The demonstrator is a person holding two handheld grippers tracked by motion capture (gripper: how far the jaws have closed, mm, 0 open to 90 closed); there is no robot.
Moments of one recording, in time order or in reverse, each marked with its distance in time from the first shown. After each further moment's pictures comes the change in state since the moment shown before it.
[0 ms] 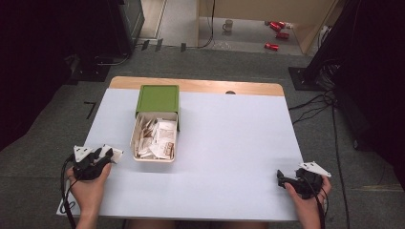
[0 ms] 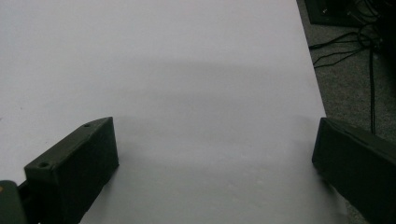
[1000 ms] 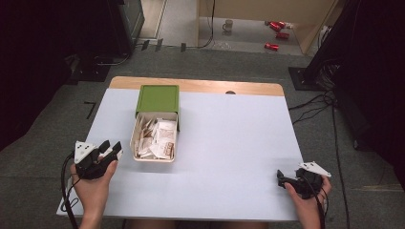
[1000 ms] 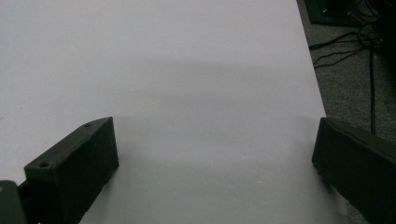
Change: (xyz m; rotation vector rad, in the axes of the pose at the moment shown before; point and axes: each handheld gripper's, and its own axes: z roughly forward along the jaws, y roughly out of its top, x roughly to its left) left arm -0.044 0.032 -0.040 -0.129 -0.140 0.011; right arm 0.000 0.000 0.000 0.000 0.001 -0.001
